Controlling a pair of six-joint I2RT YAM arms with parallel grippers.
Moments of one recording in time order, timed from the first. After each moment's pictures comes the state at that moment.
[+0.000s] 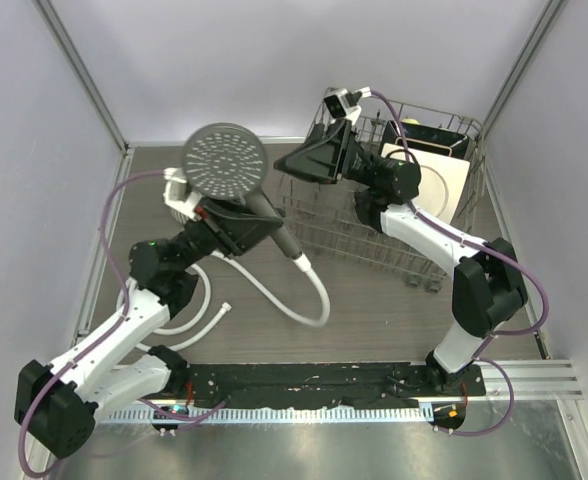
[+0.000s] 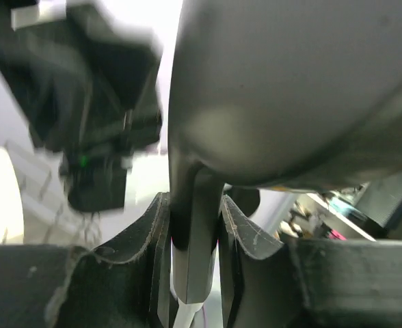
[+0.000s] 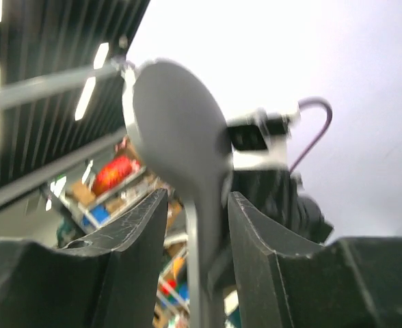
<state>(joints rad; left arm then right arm) -0.54 0.94 0.70 1.06 0.56 -1.07 0.57 1.67 1.32 1.39 -0.87 1.76</state>
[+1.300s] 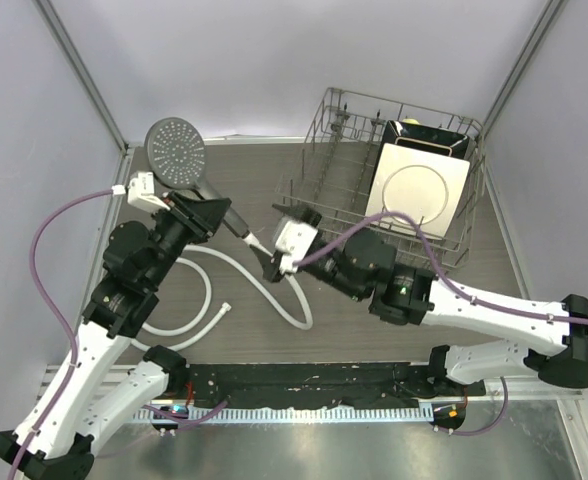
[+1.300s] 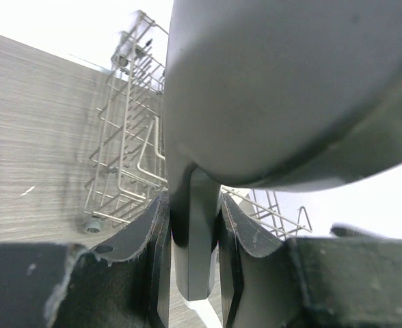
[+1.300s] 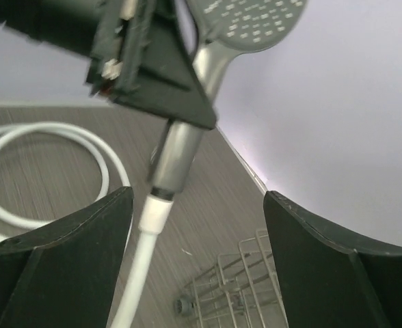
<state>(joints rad) -0.45 0.71 0.91 -0.17 -0.01 -0.78 1.19 1.19 1.16 0.14 0.19 -0.45</state>
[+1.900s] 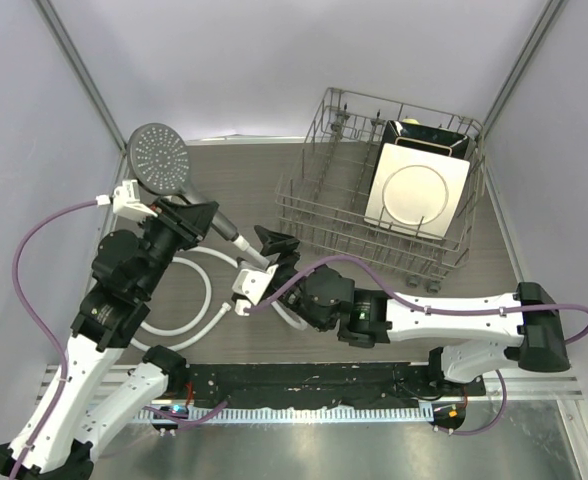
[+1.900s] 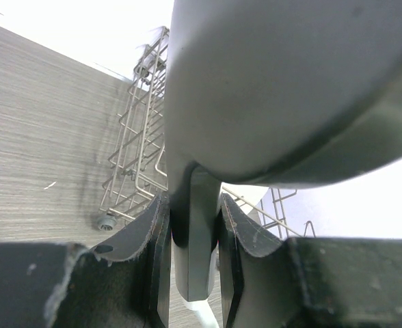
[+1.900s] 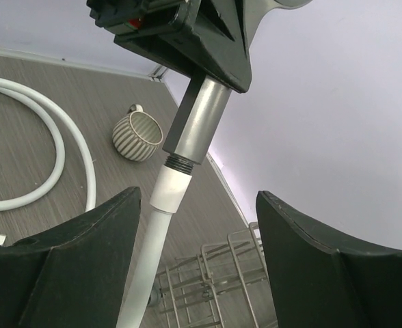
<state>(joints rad) -0.45 0.65 0.93 -0.28 -0.12 -0.79 1.40 1.34 1.05 0.38 0.52 -0.78</state>
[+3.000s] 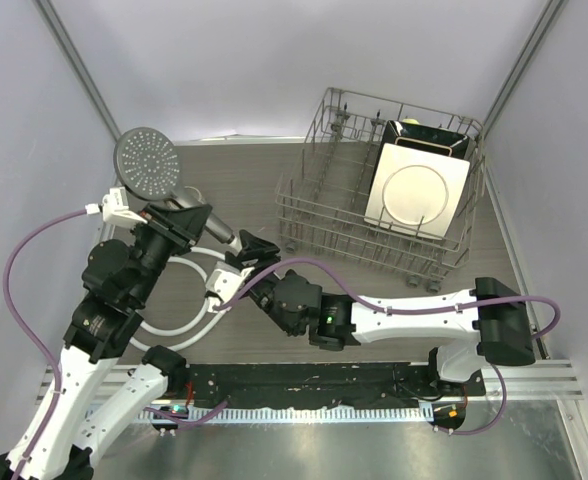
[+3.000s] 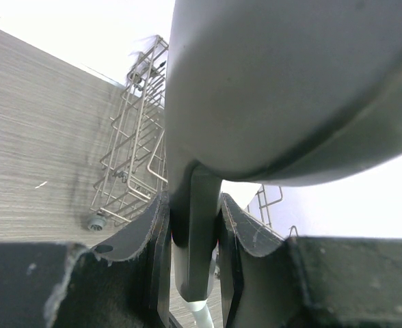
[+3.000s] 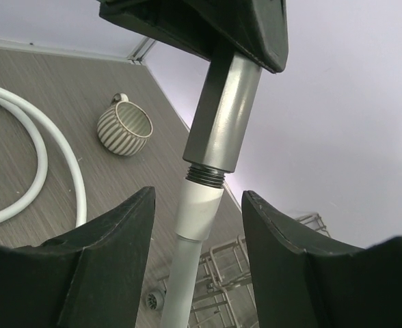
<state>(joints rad) -0.45 0.60 0.93 -0.31 -0.14 -0.84 1.43 1.53 1.12 0.52 0.65 -0.82</state>
